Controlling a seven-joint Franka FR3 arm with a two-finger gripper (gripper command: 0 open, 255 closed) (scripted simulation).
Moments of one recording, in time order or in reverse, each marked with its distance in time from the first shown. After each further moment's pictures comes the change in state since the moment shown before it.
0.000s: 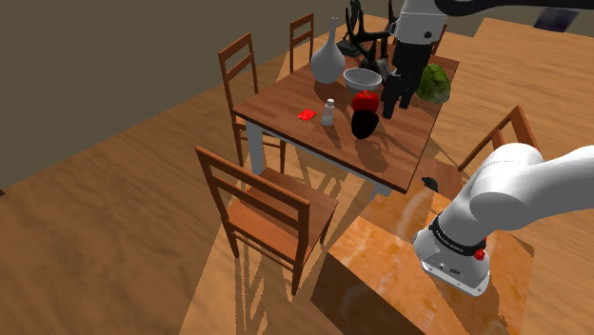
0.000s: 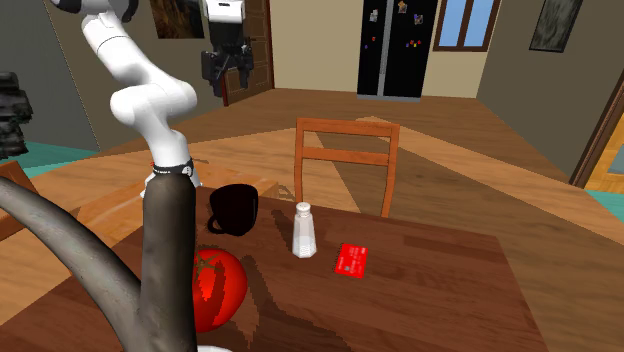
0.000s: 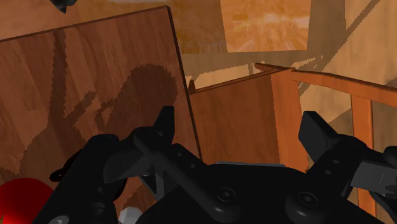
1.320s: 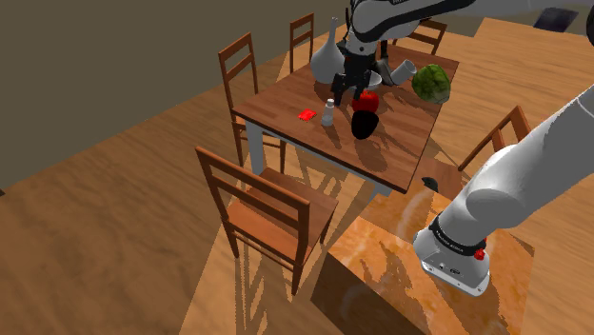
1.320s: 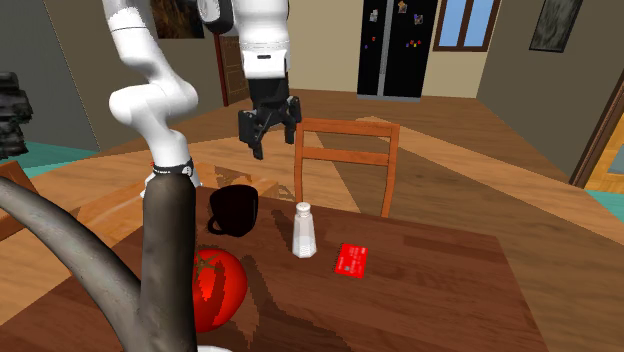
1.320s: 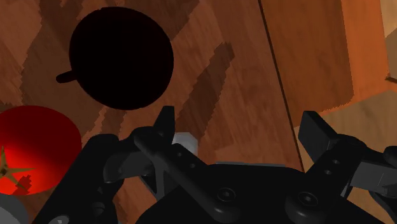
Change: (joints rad) arm -0.078 0.584 -0.102 0.233 -0.017 0.451 -0.033
